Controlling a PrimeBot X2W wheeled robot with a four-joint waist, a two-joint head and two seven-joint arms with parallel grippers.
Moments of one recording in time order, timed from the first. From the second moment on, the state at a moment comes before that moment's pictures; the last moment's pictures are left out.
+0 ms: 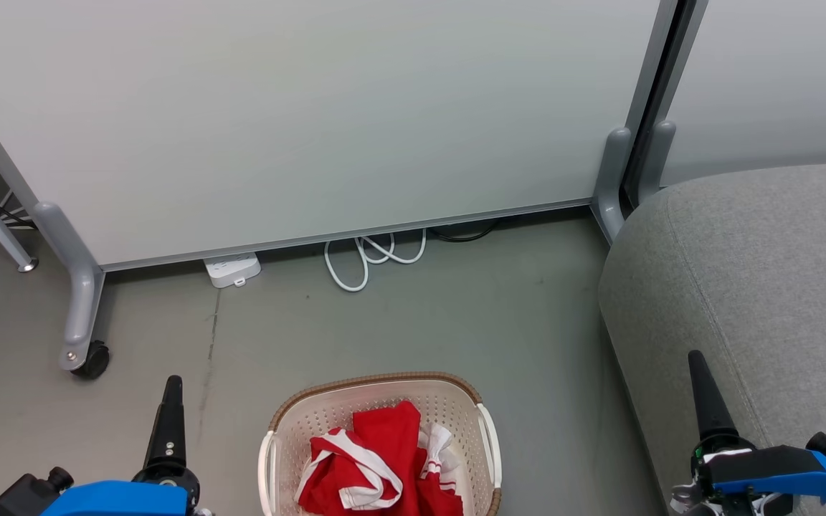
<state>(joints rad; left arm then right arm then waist) -0.06 0.03 0.02 0.24 -1.23 -0.08 -0.01 -0.06 -0.04 -0.05 0.26 1.22 0.13 -0.01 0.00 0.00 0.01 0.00</state>
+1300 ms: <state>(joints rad) -0.06 0.04 -0.07 0.20 -0.66 -0.06 -0.14 -0.06 -0.05 0.01 0.21 0.64 0.13 -0.12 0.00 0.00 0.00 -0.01</state>
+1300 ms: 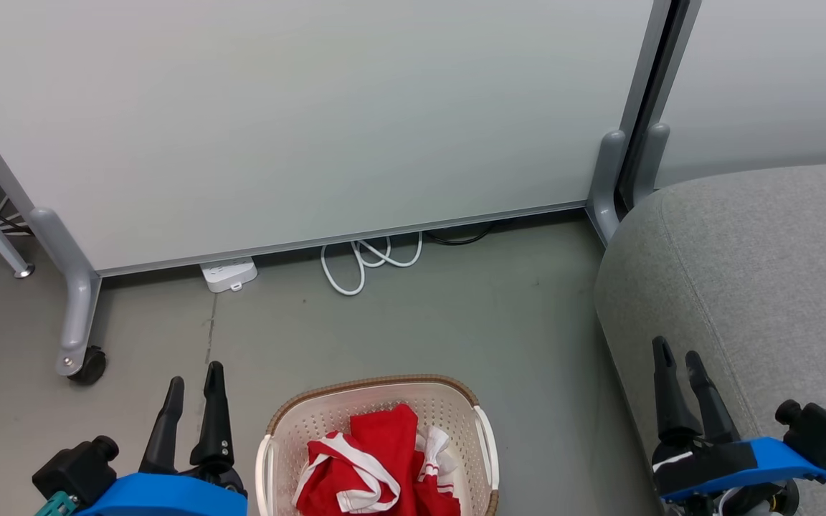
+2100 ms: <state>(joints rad) -0.06 0.04 -0.10 0.19 -0.44 -0.05 -0.20 -0.06 -0.05 0.03 0.19 0.43 0.13 -0.15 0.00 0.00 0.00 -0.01</state>
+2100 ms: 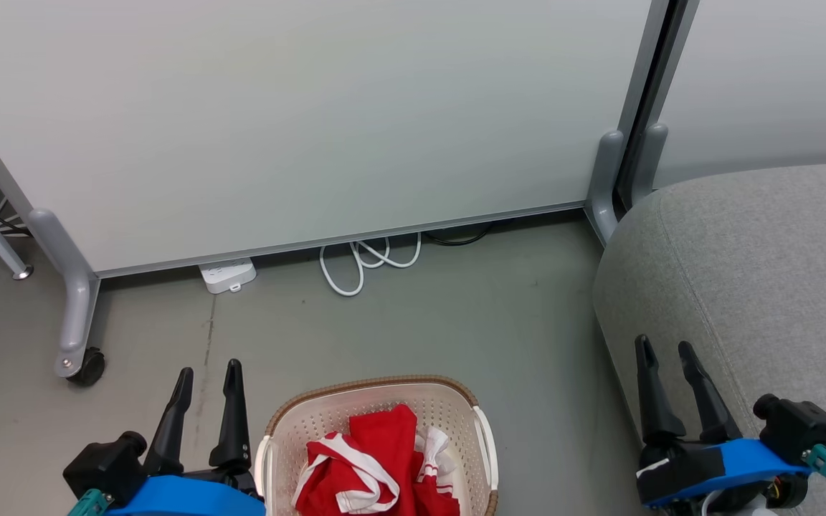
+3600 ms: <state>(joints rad) -0.06 0.05 -0.13 0.18 -0.21 -0.01 -0.26 -0.04 -0.05 0.04 0.16 0.17 0.13 -0.19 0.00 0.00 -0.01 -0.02</state>
